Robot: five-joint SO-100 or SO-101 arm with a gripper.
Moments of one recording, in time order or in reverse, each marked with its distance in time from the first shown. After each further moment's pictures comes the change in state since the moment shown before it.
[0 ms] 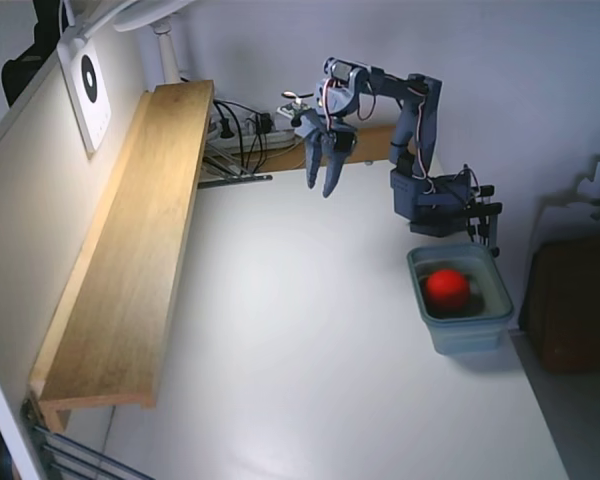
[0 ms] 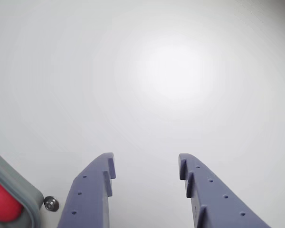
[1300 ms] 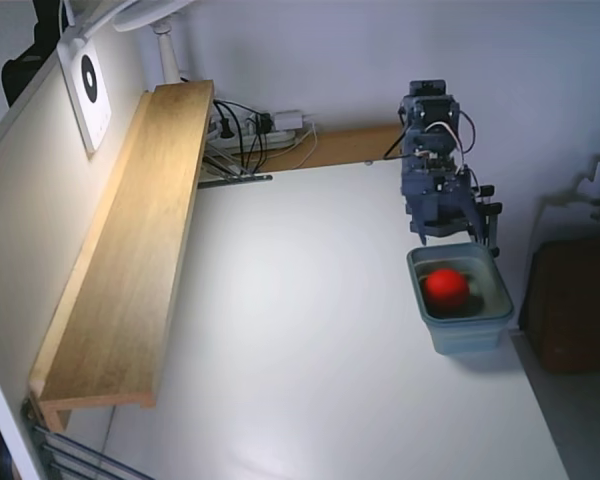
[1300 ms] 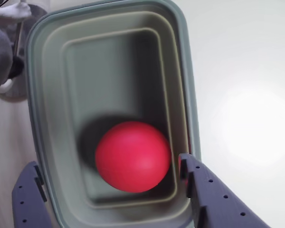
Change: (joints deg) arm -48.3 -16.0 -4.6 -7.7 0.1
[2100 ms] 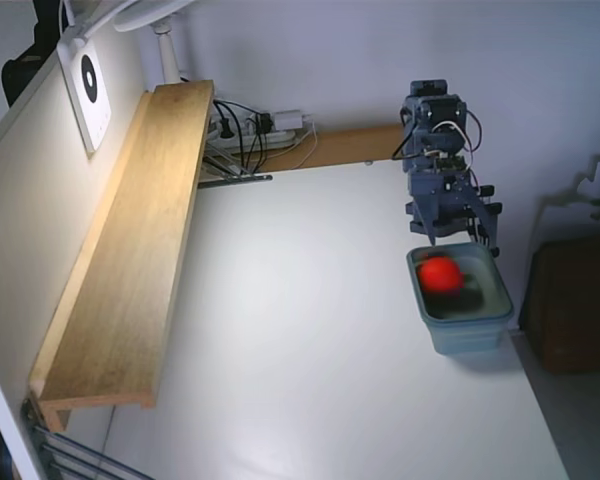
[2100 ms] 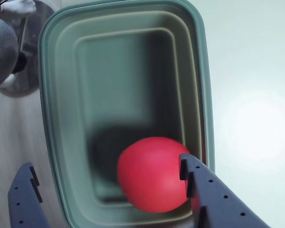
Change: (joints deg) arm -3.1 0.0 0.0 -0.2 0.0
